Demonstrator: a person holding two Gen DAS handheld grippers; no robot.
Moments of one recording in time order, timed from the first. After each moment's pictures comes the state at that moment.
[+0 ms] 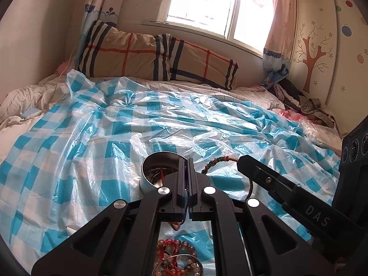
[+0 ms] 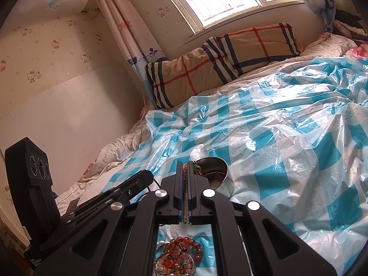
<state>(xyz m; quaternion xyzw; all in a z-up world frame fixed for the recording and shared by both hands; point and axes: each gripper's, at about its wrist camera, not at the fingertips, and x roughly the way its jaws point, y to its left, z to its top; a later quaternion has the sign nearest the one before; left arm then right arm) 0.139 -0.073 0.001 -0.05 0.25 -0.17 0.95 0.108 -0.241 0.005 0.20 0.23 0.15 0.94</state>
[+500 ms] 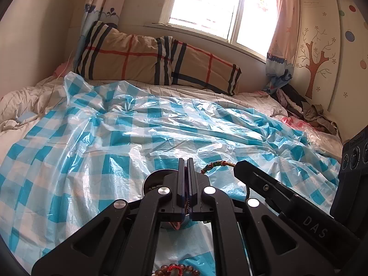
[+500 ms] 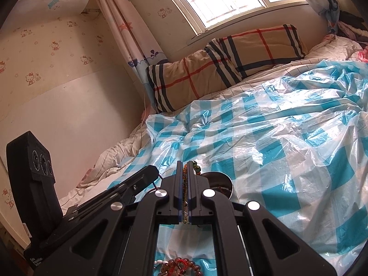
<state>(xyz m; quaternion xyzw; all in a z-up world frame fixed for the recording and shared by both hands) 0.175 -0.075 0.006 -0.06 0.25 -0.17 0.95 0.142 -0.238 0.006 0.20 0.22 0.16 0.94</state>
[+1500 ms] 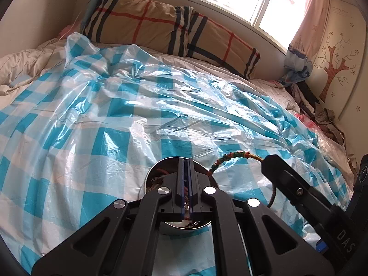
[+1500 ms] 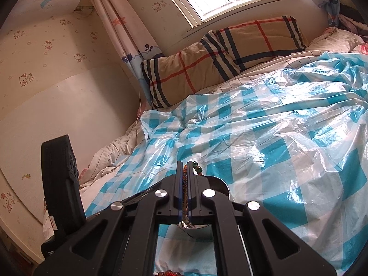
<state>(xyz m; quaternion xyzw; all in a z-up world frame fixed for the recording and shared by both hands) 0.242 -0.074 -0.040 -0.12 0.34 -0.14 0.92 0.179 -0.241 -0.012 0.21 0.25 0.16 0.93</state>
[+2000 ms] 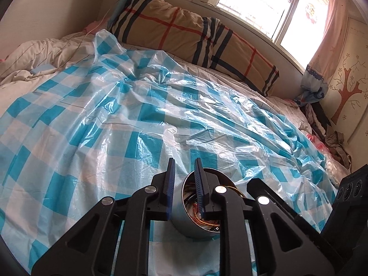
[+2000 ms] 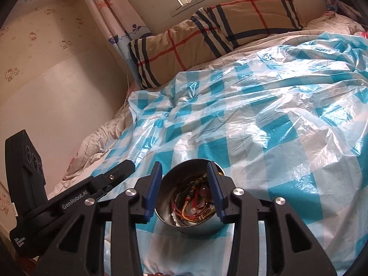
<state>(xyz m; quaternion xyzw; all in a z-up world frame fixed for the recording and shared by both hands) 0.237 -0.034 -0.034 -0.16 0.33 -0.09 0.93 0.203 -0.235 -0.039 0.21 0.30 0.13 0.92</state>
